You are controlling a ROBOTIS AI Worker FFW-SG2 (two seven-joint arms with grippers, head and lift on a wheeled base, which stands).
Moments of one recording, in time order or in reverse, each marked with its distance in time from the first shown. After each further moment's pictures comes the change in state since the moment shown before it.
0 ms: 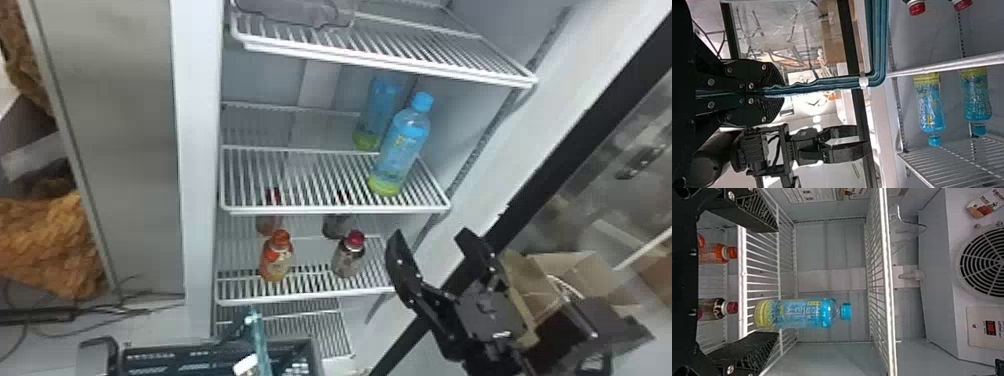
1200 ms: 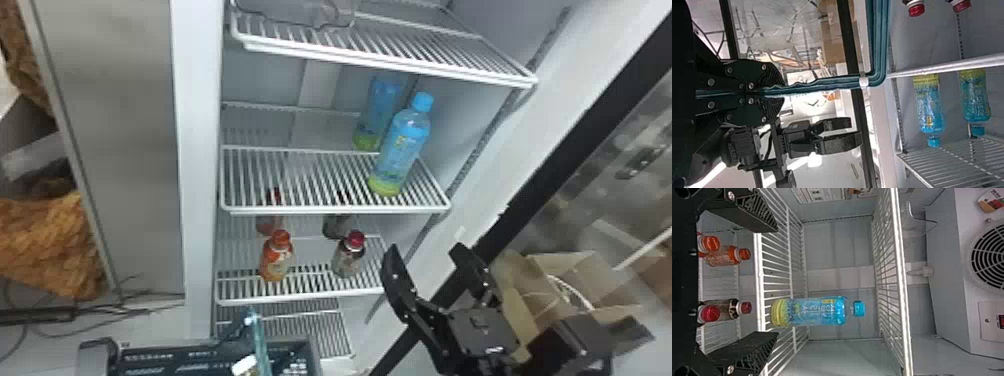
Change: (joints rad) left arm 0.003 0.000 -0.002 0.000 -0.002 -0.007 0.000; right arm 0.019 0.009 0.019 0.048 -0.004 -0.053 0.000
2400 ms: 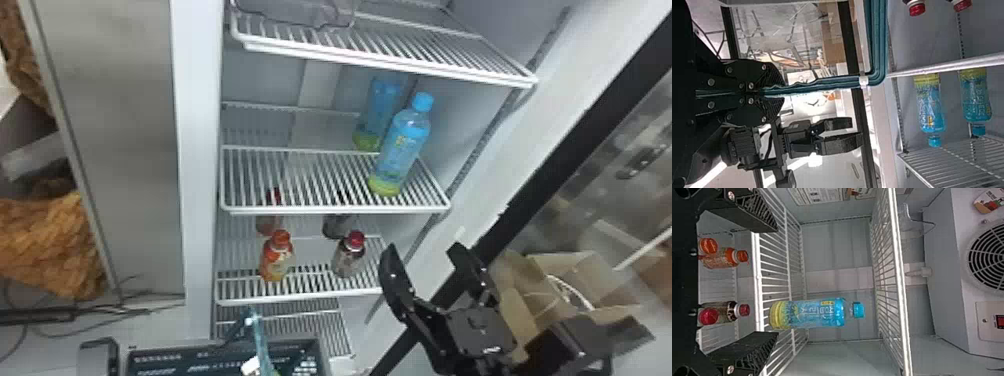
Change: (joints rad) left arm 0.001 0.000 -0.001 0.000 0.000 0.000 -0.001; right arm -0.005 0.000 0.010 0.011 -0.002 -0.017 0.000
